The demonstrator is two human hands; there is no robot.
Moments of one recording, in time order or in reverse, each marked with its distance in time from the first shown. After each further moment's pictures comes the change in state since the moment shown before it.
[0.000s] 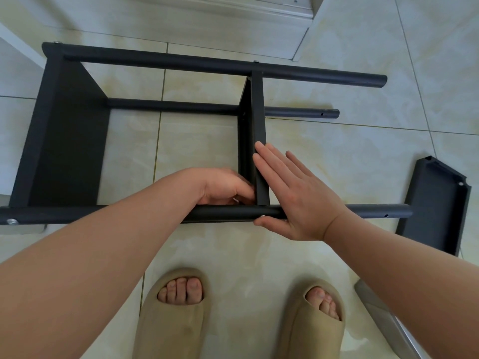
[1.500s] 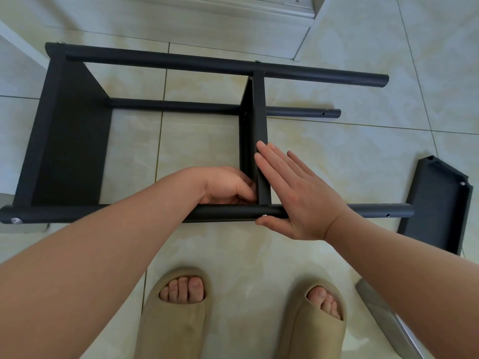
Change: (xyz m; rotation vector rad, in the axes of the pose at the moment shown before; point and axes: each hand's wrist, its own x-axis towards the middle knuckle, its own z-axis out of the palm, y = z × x) left_hand 0.002 -0.003 -0.003 0.006 0.000 0.038; right_hand 0.000 -0.001 0.000 0.001 -0.001 0.002
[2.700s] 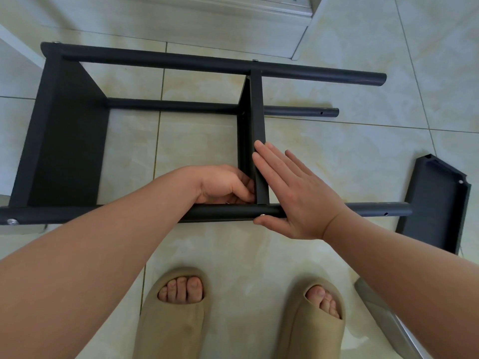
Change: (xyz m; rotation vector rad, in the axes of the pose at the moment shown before) left_hand -0.003 0.002 0.000 -0.068 -0.031 0.026; right_hand 0.000 0.001 0.001 -0.004 0.005 -0.001
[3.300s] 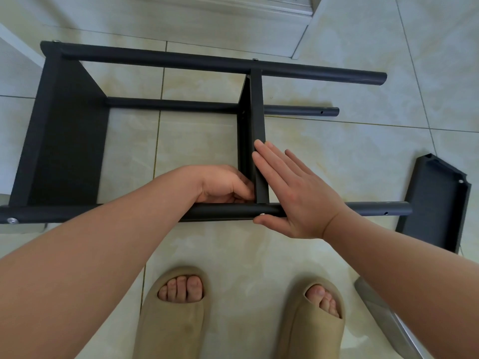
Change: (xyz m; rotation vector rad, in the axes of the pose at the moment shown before) left_hand 0.001 0.000 -0.001 0.036 0.015 -0.025; right_hand 0.000 0.000 0.002 0.000 0.019 -0.007
